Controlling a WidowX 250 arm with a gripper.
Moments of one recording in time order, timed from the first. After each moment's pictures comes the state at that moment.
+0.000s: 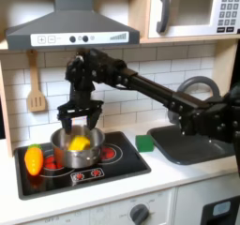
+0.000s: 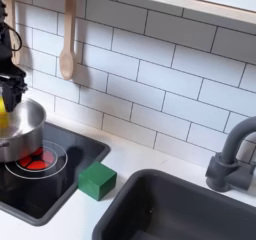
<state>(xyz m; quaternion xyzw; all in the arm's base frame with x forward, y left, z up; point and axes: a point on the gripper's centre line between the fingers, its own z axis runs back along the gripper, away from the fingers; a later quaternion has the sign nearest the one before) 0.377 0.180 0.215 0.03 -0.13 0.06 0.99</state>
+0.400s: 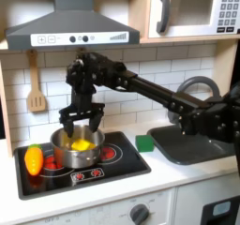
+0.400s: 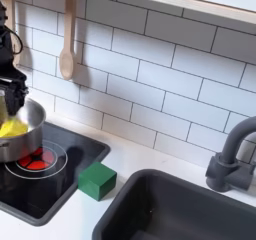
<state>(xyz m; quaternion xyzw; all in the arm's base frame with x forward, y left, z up) 0.375 0.174 0.208 0.01 -0.12 0.05 0.99</state>
